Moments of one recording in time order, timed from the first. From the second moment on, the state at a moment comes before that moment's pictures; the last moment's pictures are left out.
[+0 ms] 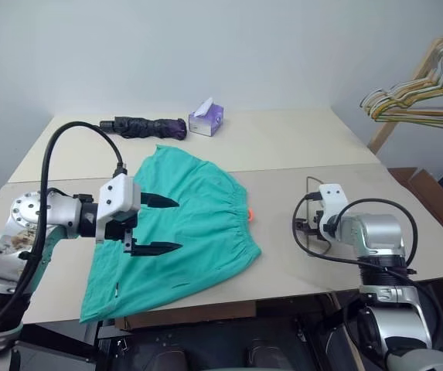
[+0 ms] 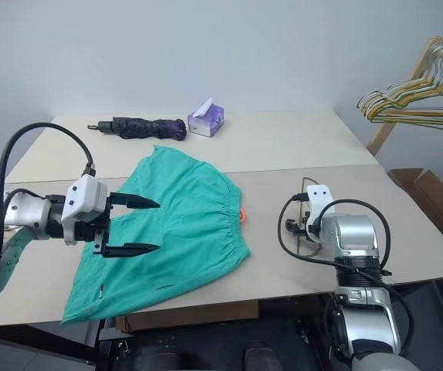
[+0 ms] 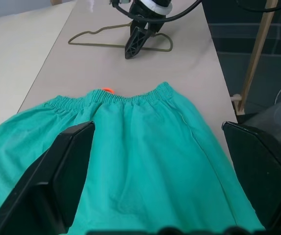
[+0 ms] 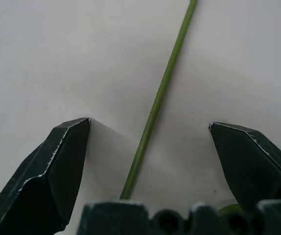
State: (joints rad) left arm -0.30 0.93 0.04 -0.33 -0.51 0.42 -1.23; right arm -0.58 -0.37 -0.13 0.19 0.11 1.21 0.24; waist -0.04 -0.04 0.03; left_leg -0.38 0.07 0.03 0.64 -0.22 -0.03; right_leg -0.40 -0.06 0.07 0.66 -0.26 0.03
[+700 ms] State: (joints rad) left arm -0.34 0.84 0.02 -0.33 -0.53 0.46 -1.16; right arm -0.54 -0.35 -0.07 0.11 0.07 1.19 0.17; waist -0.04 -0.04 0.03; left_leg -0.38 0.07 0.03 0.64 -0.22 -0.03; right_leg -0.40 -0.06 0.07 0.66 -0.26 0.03
